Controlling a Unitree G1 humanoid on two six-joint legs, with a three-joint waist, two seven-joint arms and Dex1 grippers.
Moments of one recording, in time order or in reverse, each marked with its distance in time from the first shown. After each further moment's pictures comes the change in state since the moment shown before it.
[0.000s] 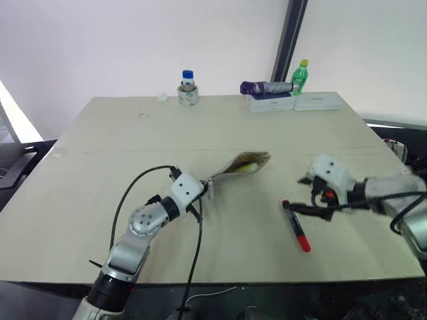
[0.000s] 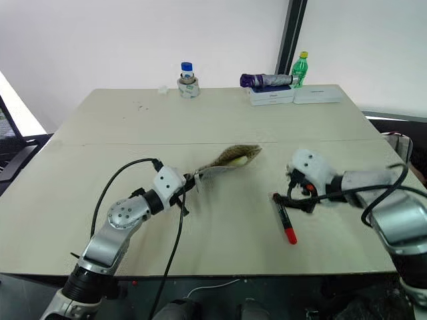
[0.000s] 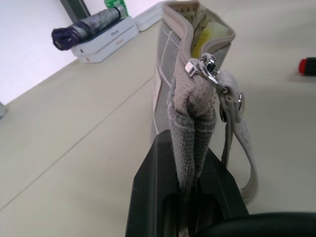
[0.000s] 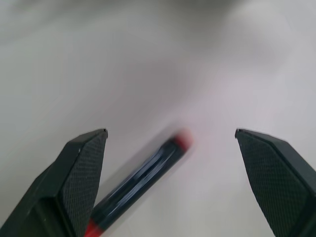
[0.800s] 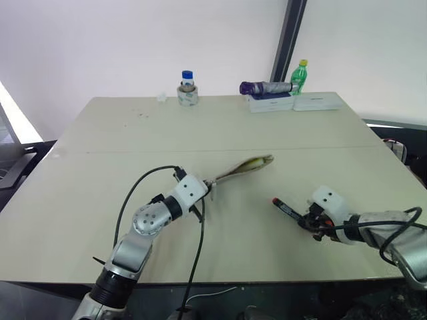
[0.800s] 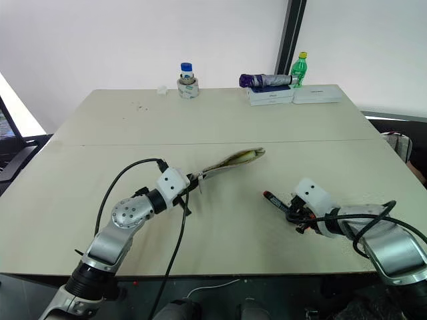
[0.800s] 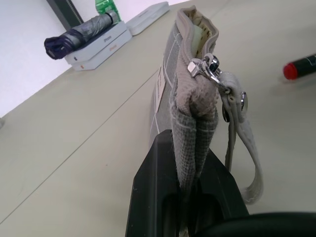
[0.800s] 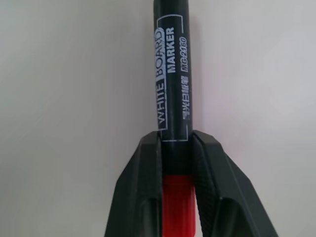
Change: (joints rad) left arm -0.010 0.023 -0.027 0.054 0.025 -0.074 -0.023; right arm 0.112 -0.016 0.030 0.000 -0.052 -0.169 -0.165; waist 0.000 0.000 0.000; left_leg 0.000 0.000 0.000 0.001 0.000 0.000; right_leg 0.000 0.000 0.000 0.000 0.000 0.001
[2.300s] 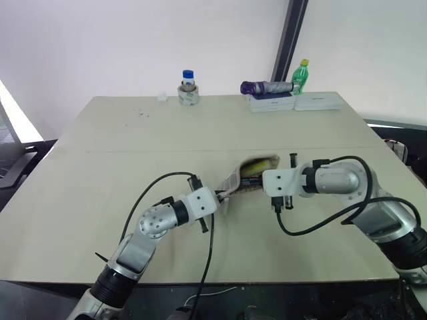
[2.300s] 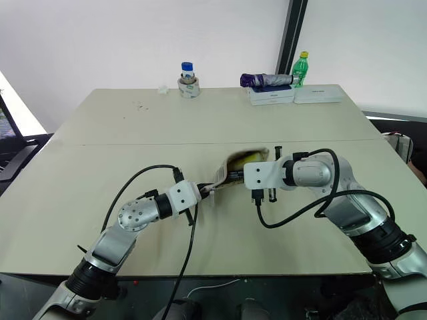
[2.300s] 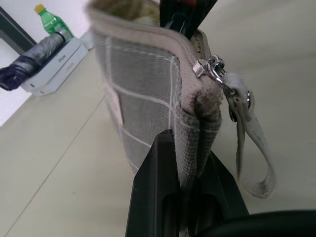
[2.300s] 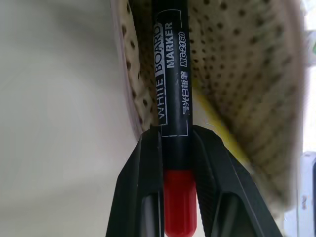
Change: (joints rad) left arm -0.021 0.029 -0.093 -0.003 0.079 -0.078 -0.097; right arm -0.445 0.078 0.357 0.127 -0.481 -0.556 0.220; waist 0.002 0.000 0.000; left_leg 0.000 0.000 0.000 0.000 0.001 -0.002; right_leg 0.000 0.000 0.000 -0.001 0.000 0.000
